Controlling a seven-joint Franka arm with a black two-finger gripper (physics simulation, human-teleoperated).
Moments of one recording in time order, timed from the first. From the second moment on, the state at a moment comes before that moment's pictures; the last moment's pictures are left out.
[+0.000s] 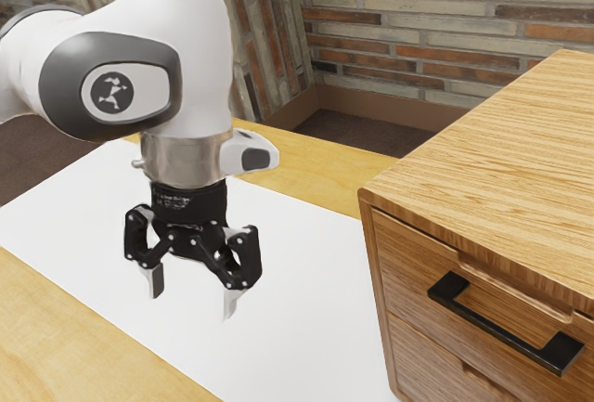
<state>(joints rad) -0.42 -0.21 0.22 -1.76 0.02 1.25 -0.58</state>
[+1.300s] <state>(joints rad) -1.26 -0.23 0.54 -1.70 0.05 1.79 -1.74</state>
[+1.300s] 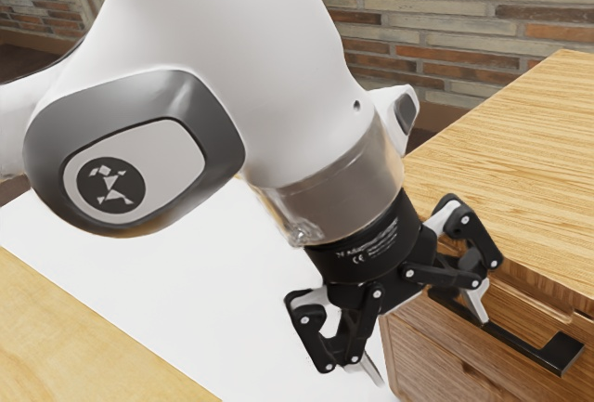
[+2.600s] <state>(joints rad) -1.30 -0.32 0.54 -1.88 0.22 2.01 -2.13</state>
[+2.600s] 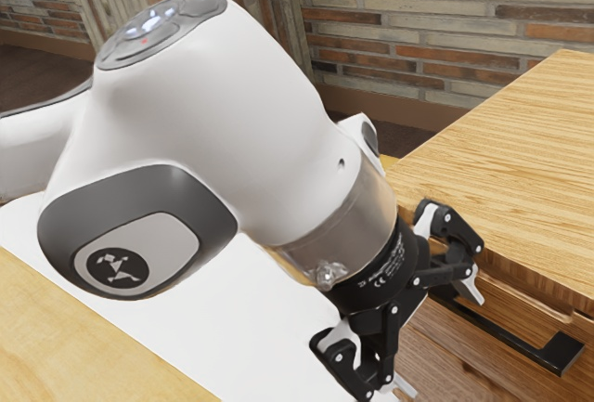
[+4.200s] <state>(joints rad) -1.25 -0.39 0.52 -1.93 0.28 2.05 -2.07</state>
